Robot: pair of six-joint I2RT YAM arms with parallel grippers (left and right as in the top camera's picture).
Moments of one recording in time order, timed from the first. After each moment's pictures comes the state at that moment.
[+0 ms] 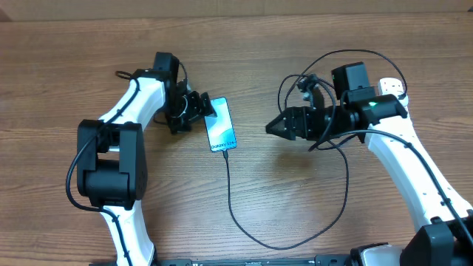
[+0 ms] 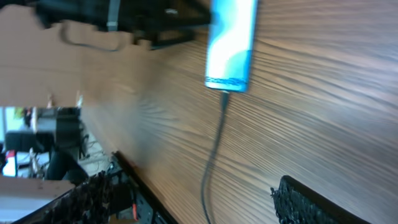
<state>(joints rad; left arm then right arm) -0.10 2.11 1.48 -0.86 0.44 -0.45 0.19 1.53 1.20 -0.88 -0.77 0.15</state>
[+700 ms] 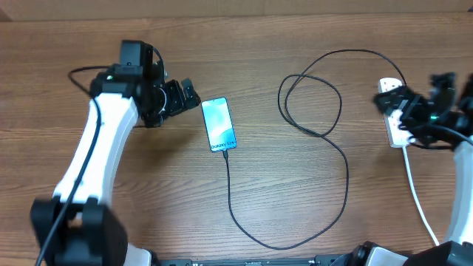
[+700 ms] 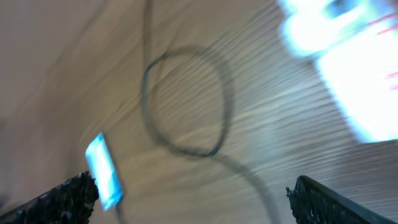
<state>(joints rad) -0.09 1.66 1.42 -0.94 0.33 -0.44 -0.48 1.40 1.23 -0.90 -0.54 0.18</state>
